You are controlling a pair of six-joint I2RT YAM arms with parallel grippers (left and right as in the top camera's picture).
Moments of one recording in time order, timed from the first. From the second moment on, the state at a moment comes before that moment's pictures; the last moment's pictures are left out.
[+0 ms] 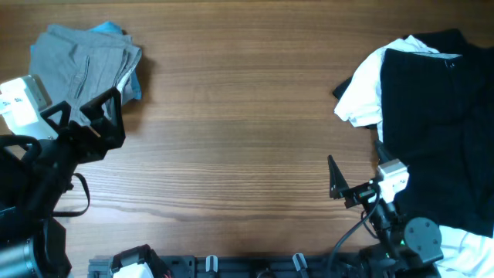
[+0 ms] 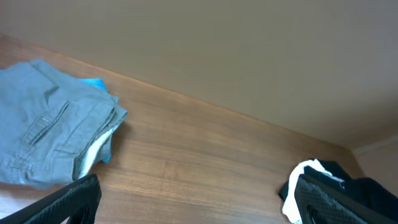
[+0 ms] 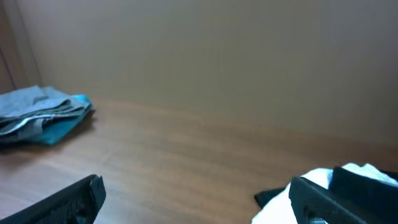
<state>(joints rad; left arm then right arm) 0.31 0.88 1.43 -0.97 0.43 -0.27 0.29 0.03 0.26 -0.24 -0.04 -0.02</state>
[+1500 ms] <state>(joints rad) 0.03 0.04 0.30 -0.08 0.12 -0.33 0.29 0.02 0.01 0.00 -0.04 -0.01</state>
